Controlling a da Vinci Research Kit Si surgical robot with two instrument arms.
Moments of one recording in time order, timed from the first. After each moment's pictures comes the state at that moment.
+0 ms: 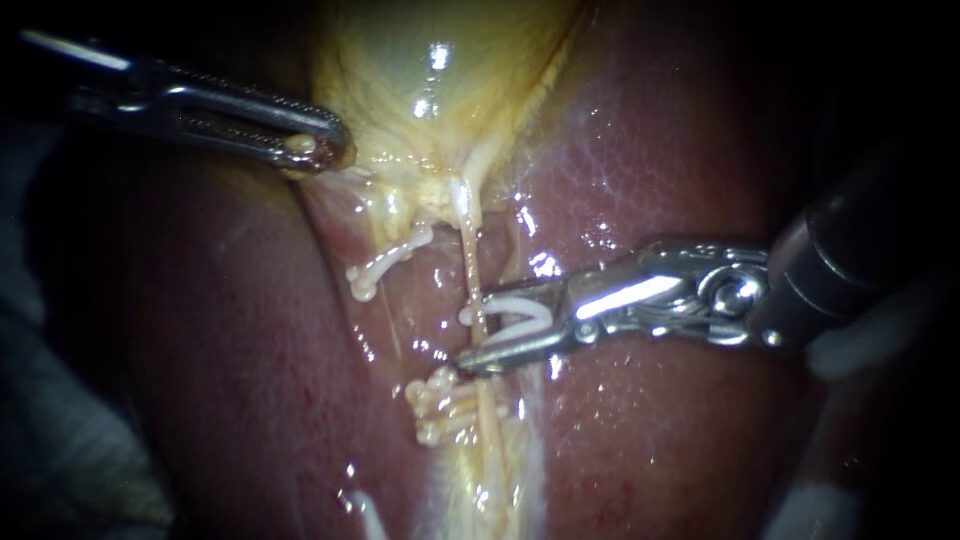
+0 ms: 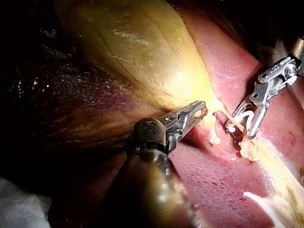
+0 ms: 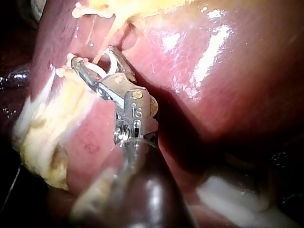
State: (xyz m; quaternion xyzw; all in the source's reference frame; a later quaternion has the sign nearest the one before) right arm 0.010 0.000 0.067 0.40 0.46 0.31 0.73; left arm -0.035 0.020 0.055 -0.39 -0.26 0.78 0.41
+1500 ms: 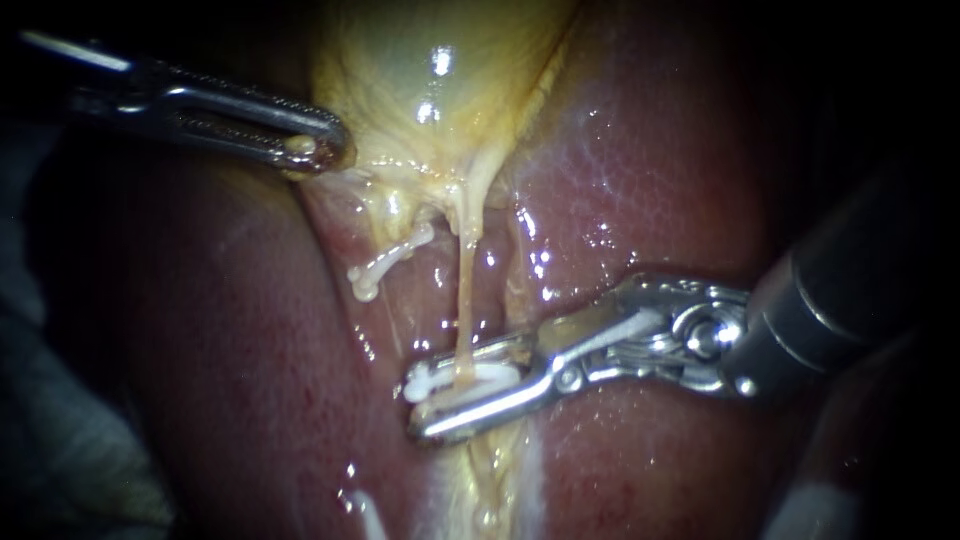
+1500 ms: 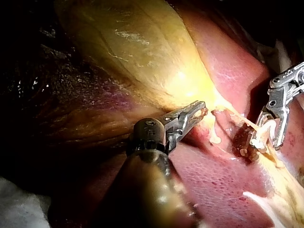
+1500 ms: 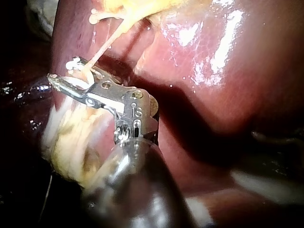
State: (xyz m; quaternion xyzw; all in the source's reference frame) right arm 0.012 -0.002 0.062 0.51 0.50 0.28 0.64; left arm -0.035 0.020 0.054 -0.39 -0.26 0.78 0.41
